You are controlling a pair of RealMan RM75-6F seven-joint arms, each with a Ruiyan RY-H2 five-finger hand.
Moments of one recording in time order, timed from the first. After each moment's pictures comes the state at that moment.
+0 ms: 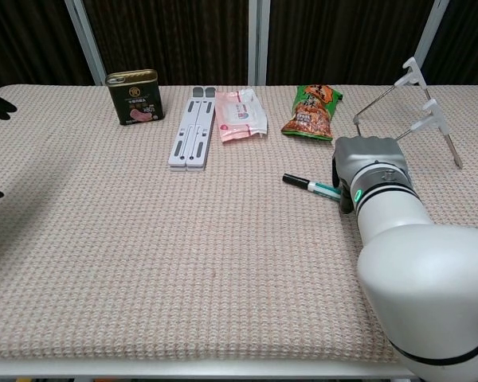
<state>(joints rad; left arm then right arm) -0.30 -1.47 -0.11 -1.59 1.25 1.30 0.27 0.78 -2.11 0.42 -1.26 -0.53 1.41 -1.13</state>
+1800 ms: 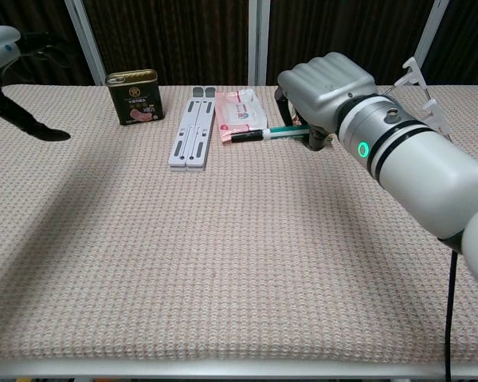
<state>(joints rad) -0.48 -1.56 -0.29 -1.69 1.10 1.27 0.54 0.86 -1.87 0.27 -1.45 -0.90 1.23 -1.09</state>
